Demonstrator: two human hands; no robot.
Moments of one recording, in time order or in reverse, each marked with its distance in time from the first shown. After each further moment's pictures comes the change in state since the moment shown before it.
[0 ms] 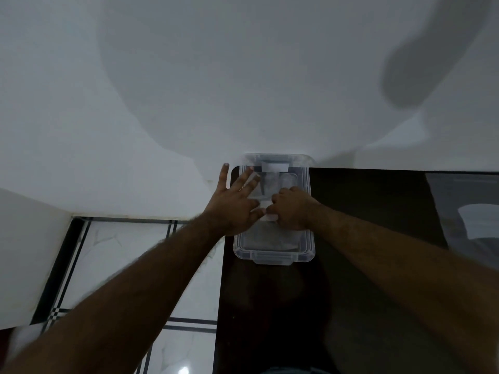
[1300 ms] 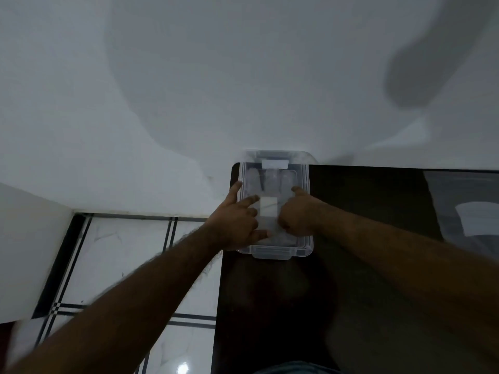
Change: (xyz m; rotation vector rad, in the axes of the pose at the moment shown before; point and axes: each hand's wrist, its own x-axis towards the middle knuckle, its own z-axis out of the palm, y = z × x) left_hand -0.033 0.024 0.005 -0.020 -0.012 0.160; right_hand -0.031 -0.009 -0.004 -0.046 -0.130 -0.049
